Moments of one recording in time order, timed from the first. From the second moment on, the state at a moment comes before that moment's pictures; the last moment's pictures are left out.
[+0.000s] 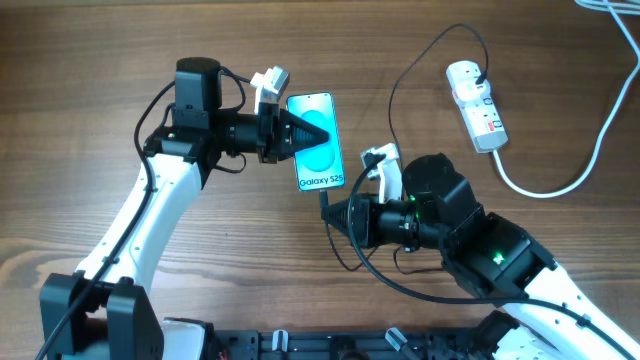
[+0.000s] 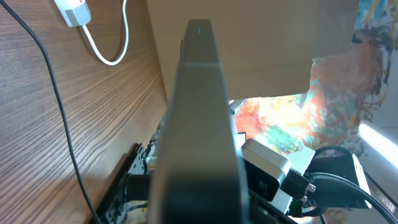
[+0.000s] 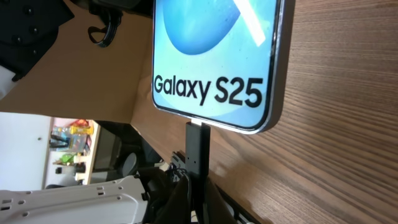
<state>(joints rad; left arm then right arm) -0.17 1.52 1.07 -0.25 1.41 -0.72 0.73 1.04 0.93 -0.48 -0.46 0.84</state>
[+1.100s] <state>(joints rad) -0.21 1.52 1.10 -0.35 1.32 -0.58 0.73 1.04 0.91 -0.38 -0.41 0.77</state>
